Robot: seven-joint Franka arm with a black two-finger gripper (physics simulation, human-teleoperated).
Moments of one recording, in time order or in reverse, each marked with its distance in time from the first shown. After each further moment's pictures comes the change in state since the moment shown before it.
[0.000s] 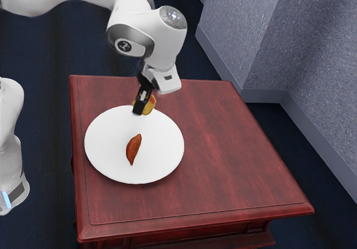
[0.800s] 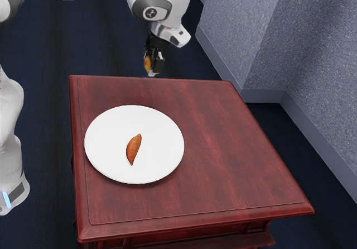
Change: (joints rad) arm 0.001 0.260 0.479 0.272 0.063 0.059 -0.051
